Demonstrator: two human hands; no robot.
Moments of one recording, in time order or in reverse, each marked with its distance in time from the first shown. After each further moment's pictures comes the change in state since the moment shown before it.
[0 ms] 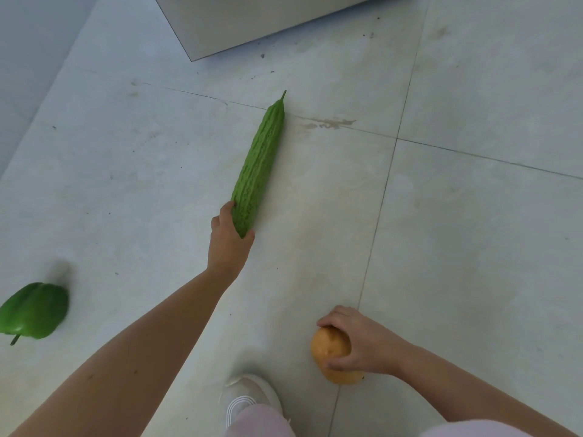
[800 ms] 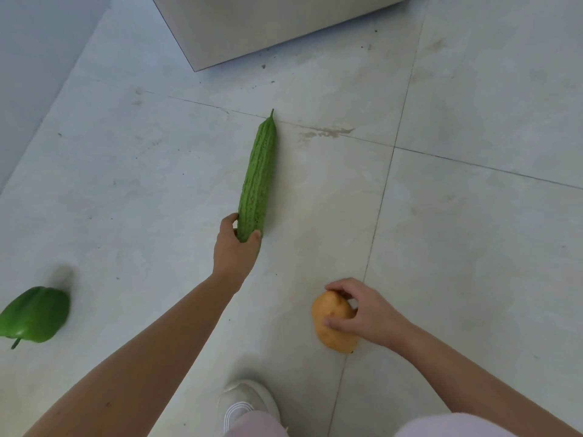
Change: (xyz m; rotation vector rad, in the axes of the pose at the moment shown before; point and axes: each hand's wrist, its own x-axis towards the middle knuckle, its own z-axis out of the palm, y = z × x) left_hand -0.015 0.021 -0.003 -0.323 -0.022 -0.162; right_hand 0.004 -0.011 -0.038 0.328 0.261 0.126
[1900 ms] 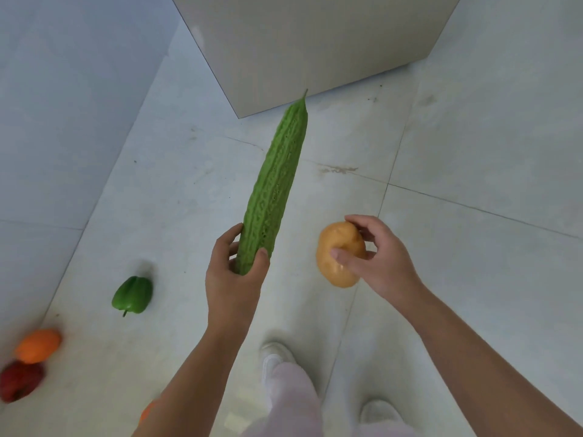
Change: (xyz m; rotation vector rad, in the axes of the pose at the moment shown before) left_hand -0.157 0.173 -0.127 -0.217 0.153 0.059; right_hand -0.075 -0.218 -0.094 0.246 0.384 -0.116
